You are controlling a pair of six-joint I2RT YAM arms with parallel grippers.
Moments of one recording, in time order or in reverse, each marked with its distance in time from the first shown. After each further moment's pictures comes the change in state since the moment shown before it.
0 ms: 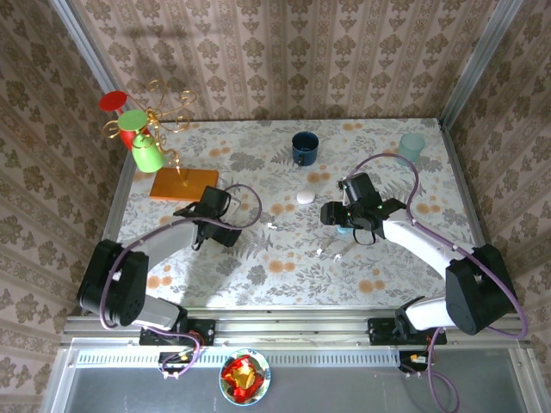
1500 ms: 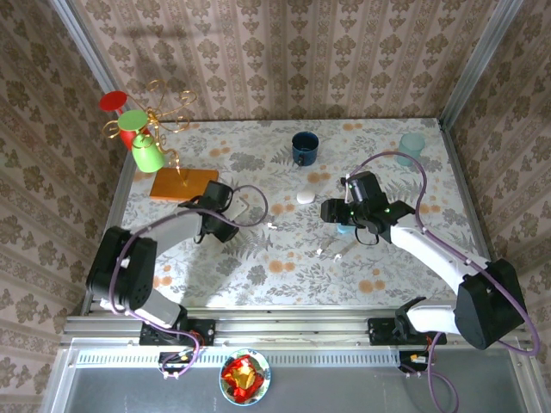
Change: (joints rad) left arm -0.013 0.059 0.054 -0.011 0.117 0.186; right arm 0.006 -0.096 -0.001 0.000 -0.019 0.000
